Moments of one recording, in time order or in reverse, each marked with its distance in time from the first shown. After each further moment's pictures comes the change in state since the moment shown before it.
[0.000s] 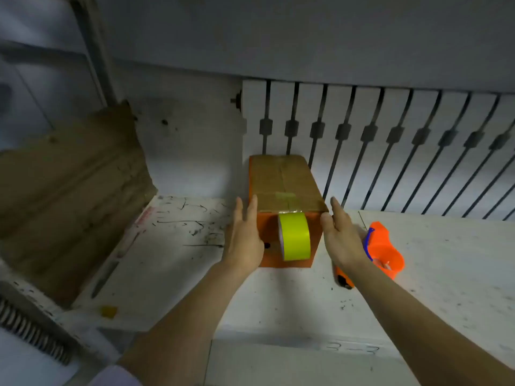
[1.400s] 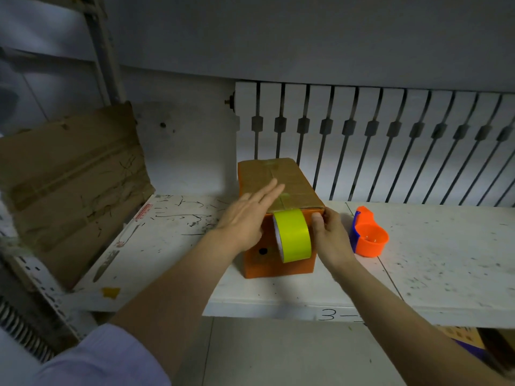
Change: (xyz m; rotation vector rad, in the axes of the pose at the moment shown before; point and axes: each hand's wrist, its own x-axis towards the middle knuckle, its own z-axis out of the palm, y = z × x) left_hand -0.036 0.001 -0.018 0.506 -0.091 0.514; right_hand -0.065 0.021 0.022 0.144 0.153 0.010
